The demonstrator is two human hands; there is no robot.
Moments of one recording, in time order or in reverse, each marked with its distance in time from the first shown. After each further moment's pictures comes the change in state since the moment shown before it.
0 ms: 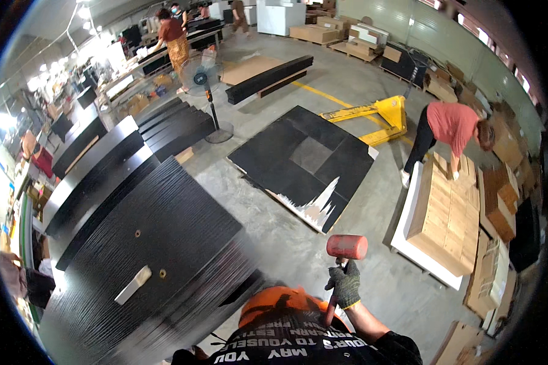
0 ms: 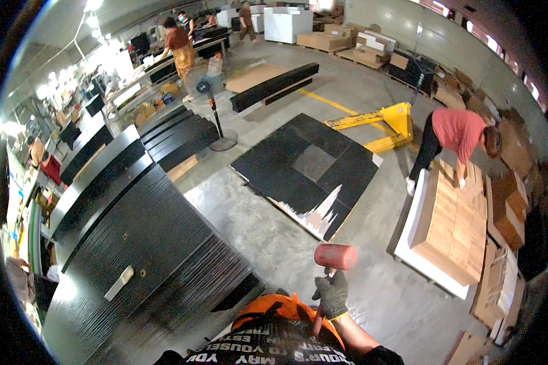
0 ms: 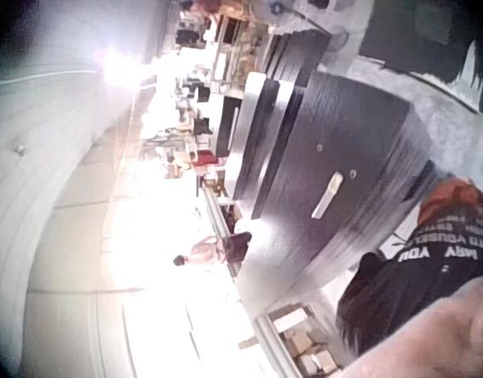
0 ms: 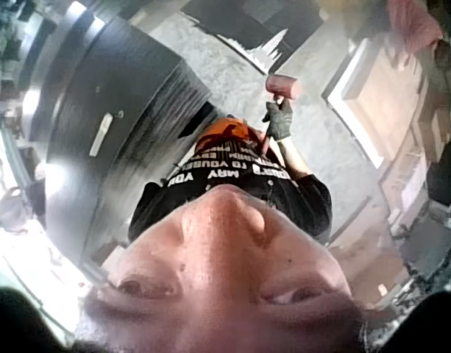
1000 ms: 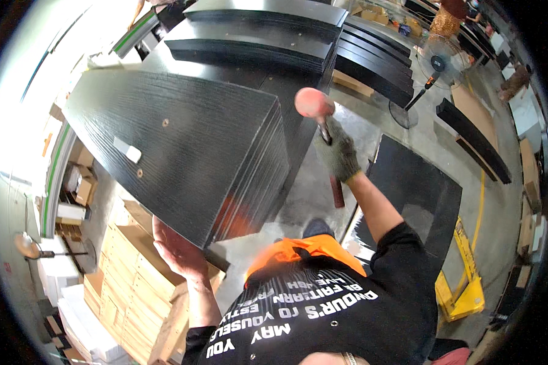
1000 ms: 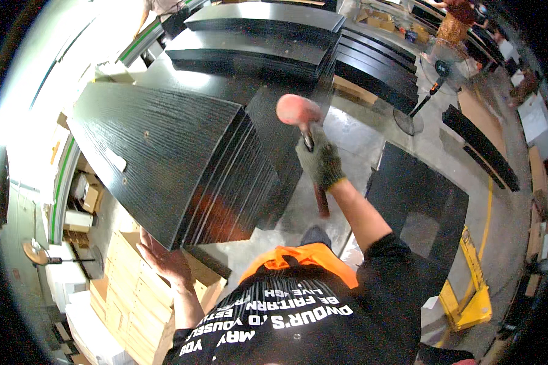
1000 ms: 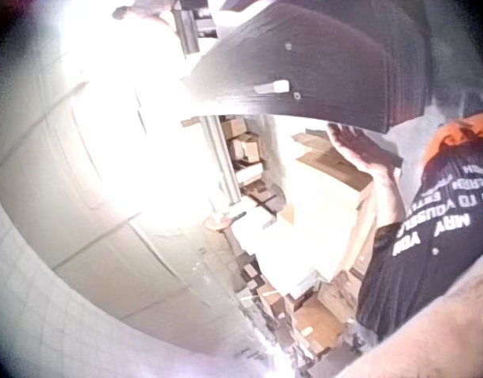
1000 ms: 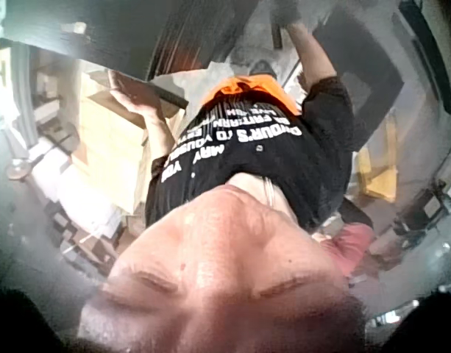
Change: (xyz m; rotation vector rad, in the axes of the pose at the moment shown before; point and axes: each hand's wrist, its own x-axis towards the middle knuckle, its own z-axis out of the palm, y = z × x) left_hand -0.414 0.259 0.062 -1.213 0.770 0.696; right_hand 0.268 -0.071 0.401 -0.329 -1.374 -1.125
